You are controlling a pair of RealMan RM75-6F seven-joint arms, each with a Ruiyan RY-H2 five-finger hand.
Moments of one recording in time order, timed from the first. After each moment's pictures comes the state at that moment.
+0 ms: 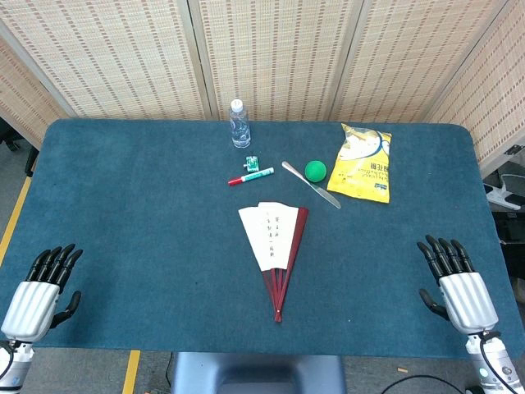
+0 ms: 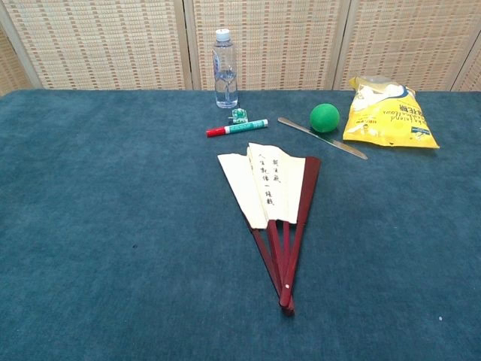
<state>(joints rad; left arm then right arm) -0.11 -1.18 0.00 -1.54 1.61 1.51 0.10 0.09 -1.17 0.00 -1.59 -1.62 1.49 -0.14</state>
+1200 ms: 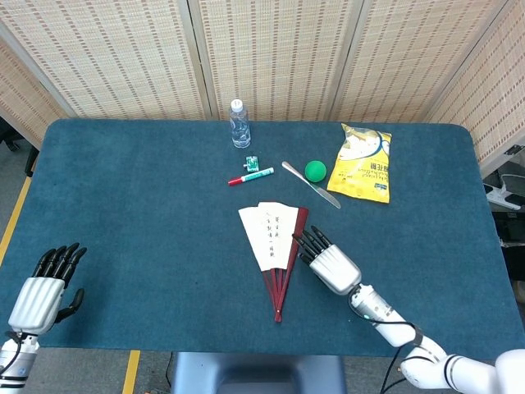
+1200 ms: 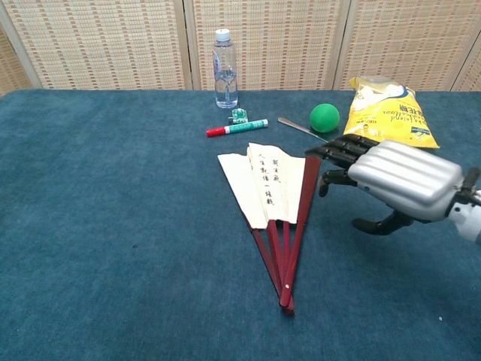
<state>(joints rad) -0.15 -1.19 0.00 -1.52 1.56 1.43 0.08 0.53 -1.67 0.06 -1.14 -1.77 1.11 -0.27</state>
